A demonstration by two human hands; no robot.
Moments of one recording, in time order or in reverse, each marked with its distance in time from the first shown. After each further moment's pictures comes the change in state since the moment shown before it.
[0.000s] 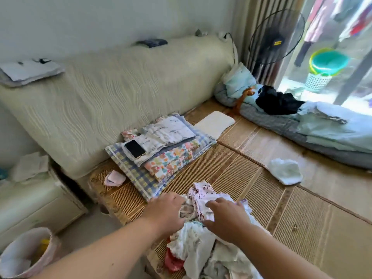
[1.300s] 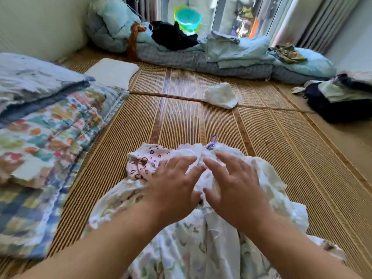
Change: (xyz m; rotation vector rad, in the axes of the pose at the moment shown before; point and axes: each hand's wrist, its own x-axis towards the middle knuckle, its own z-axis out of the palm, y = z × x) left_hand 0.298 -0.061 0.293 -0.027 0.441 0.990; right_hand 0.187 0.049 0.306 -0.074 0.834 0.591
